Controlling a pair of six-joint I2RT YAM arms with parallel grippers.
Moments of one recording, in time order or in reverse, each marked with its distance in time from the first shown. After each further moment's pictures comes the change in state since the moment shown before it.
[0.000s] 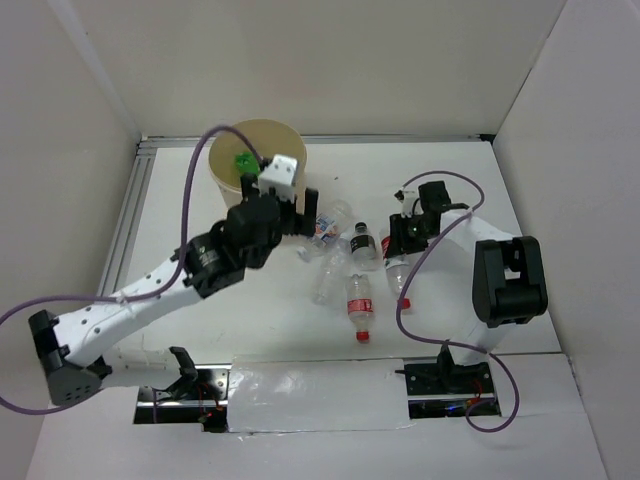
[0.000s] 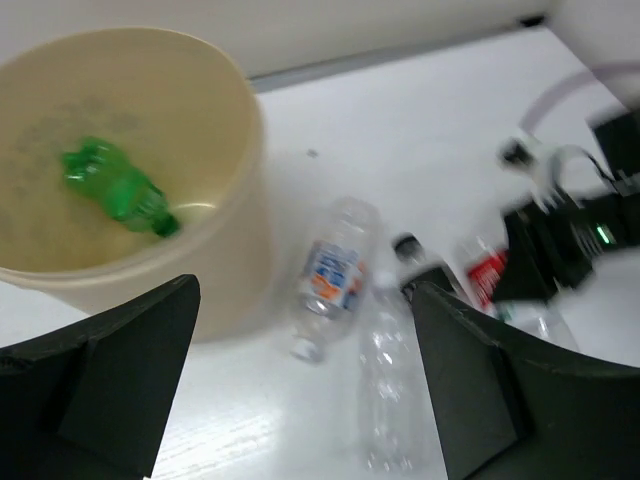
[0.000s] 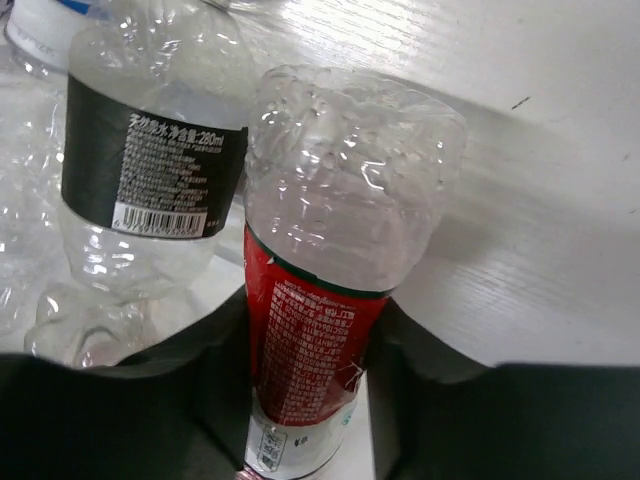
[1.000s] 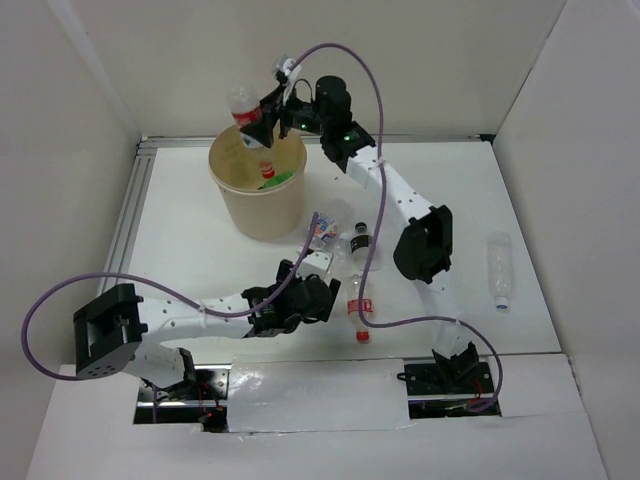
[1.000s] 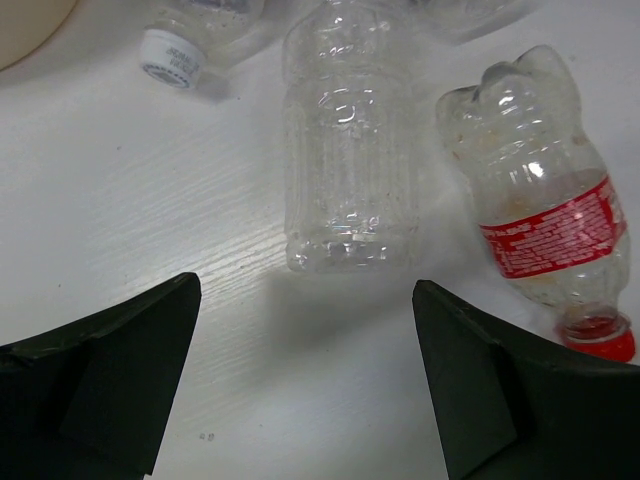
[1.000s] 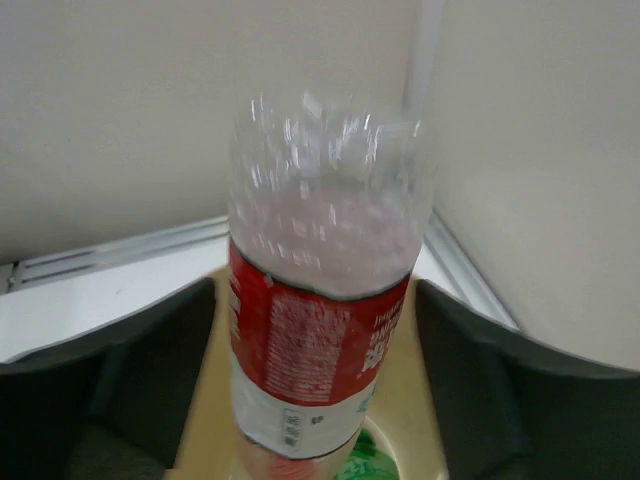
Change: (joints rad) left arm -0.291 0.140 -0.486 0.066 0.006 -0.367; right arm 0.474 0.591 1.368 0.502 -0.282 0.048
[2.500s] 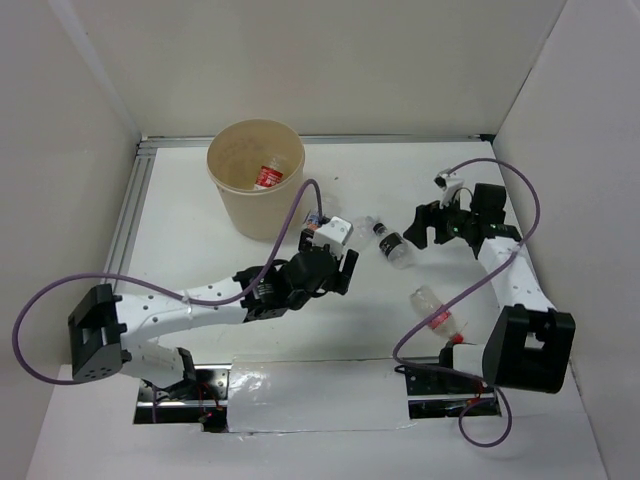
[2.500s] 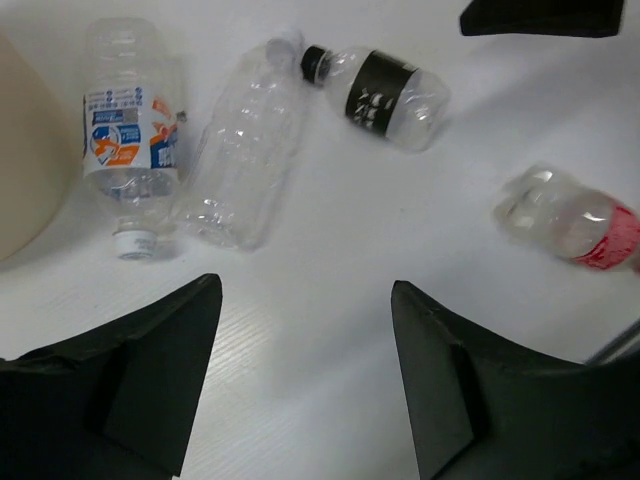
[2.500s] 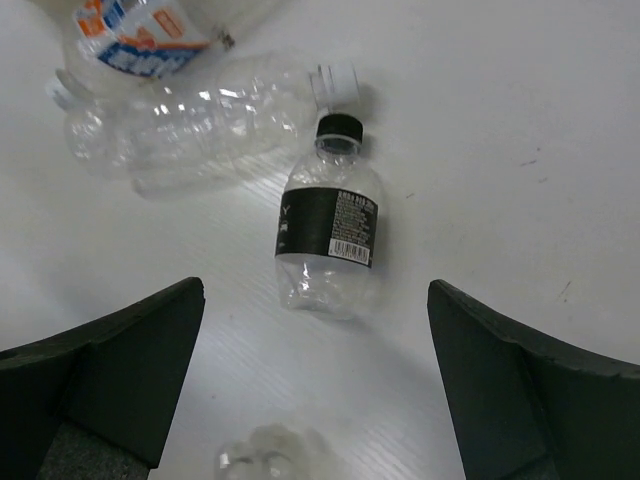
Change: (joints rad) left arm 0.022 -0.038 0.230 0.068 0.093 0.188; right arm -0.727 -1.015 -1.484 -0.378 -0.018 -0.280
